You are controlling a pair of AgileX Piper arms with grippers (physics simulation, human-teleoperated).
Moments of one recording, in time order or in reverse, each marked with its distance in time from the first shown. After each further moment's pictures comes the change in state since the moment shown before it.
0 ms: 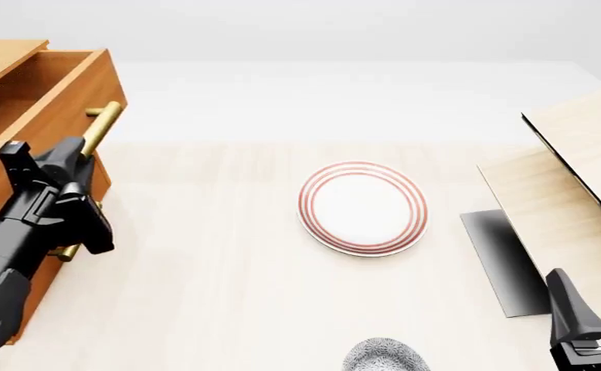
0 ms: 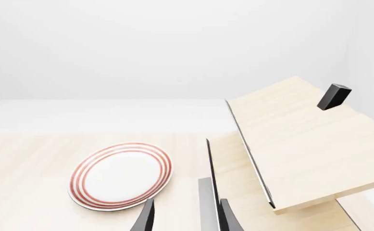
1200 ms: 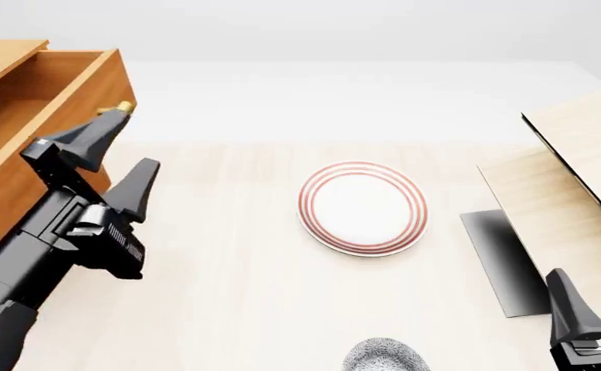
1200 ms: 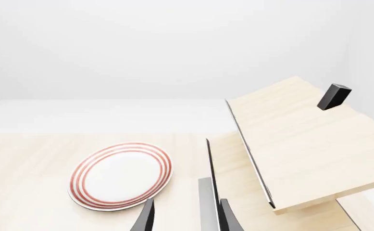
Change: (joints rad) left arm -0.325 -0.181 -0.001 0.054 -0.015; right arm 0.000 0.000 0.000 0.000 0.000
